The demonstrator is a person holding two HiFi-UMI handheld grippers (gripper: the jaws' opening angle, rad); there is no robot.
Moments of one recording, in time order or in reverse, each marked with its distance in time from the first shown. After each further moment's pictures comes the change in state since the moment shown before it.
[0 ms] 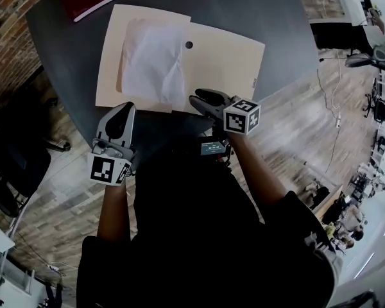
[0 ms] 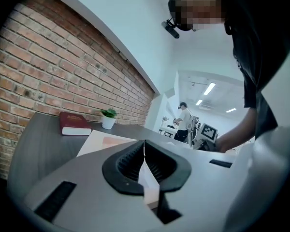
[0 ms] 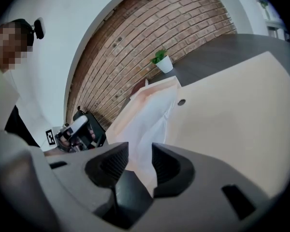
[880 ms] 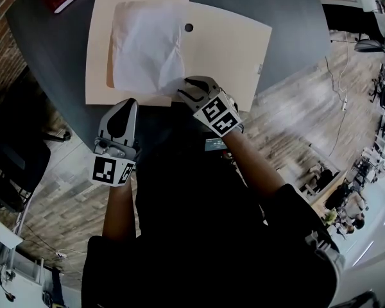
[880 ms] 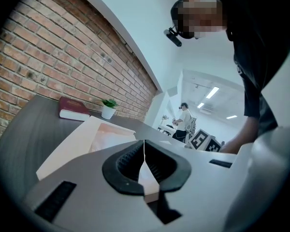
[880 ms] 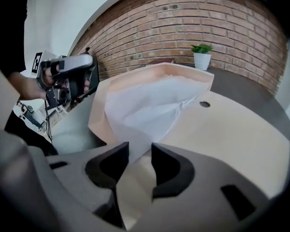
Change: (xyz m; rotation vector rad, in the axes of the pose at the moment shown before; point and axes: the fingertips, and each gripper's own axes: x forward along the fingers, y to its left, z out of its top) left arm 0.018 -0.001 -0.043 -0.094 0.044 -0.008; right arm 0.059 -0.026 -0.049 -0.577 0.289 -0.205
